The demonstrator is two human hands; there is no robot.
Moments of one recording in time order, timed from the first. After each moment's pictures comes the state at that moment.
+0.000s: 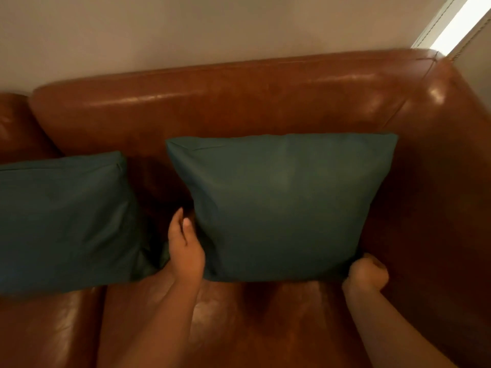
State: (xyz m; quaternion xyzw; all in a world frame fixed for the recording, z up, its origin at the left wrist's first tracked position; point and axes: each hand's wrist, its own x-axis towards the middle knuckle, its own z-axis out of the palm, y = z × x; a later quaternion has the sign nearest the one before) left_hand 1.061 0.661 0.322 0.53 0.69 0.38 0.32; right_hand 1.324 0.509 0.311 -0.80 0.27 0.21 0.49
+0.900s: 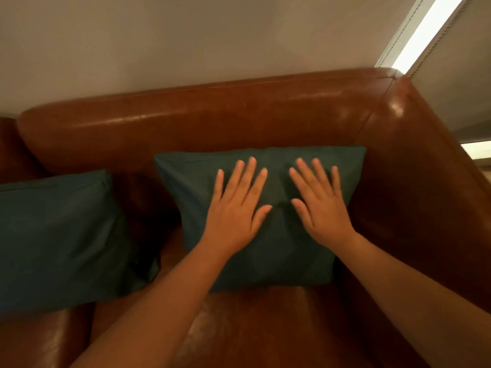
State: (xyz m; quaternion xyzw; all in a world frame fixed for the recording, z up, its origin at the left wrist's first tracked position) left_hand 1.169 0.679 0.406 0.94 0.32 0.14 -0.03; right_hand 1.365 0.587 0.390 -0.72 -0.67 -0.07 0.16
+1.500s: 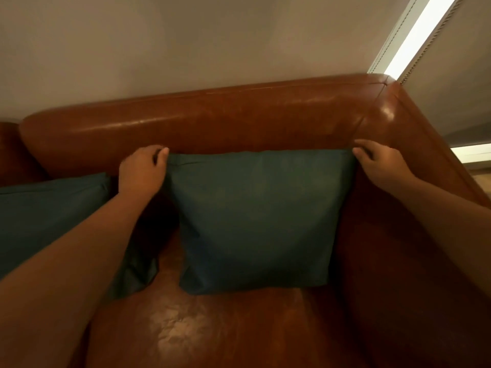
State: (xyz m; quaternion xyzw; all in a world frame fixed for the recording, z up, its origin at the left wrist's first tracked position) left_hand 1.085 0.819 0.437 0.79 0.58 0.15 0.12; right_hand 1.496 0.607 0.444 -0.86 -0.46 0.13 0.19
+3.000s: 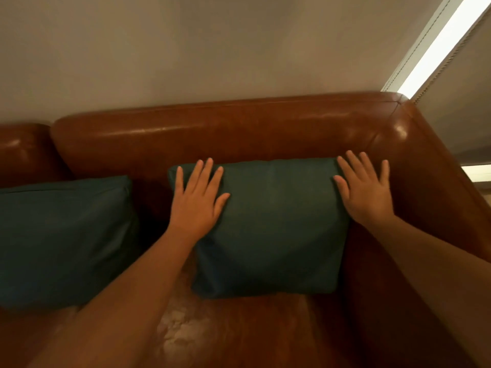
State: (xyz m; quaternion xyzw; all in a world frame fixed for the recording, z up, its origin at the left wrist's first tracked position) left_hand 1.110 0.745 0.411 0.90 0.43 0.05 -0.10; right_hand 1.446 0.609 0.409 -0.84 -0.55 -0.03 0.03
